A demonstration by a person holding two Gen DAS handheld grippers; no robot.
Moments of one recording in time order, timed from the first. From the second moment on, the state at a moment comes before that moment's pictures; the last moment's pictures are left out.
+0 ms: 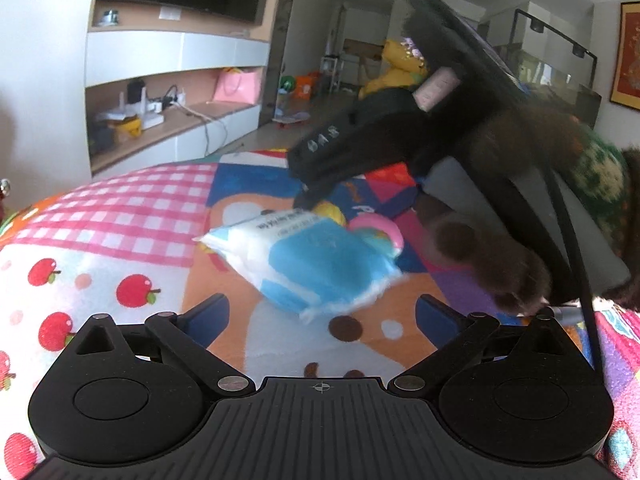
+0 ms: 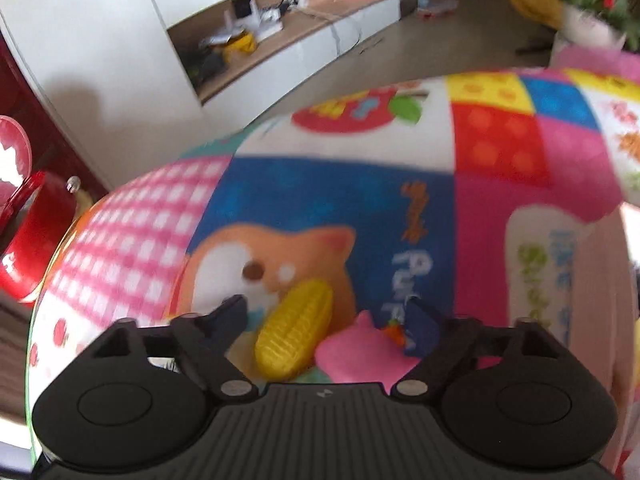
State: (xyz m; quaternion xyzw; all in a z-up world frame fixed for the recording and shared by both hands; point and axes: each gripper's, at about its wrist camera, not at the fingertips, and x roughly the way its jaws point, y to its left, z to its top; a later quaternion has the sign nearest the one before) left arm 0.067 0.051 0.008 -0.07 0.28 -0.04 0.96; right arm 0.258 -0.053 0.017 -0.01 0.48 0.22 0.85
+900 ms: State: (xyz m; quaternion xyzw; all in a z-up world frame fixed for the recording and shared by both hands) left arm -0.014 -0.032 0.016 0.02 0.32 -0.20 0.93; right arm 0.000 -0.264 0.028 -0.05 0.35 0.19 0.92
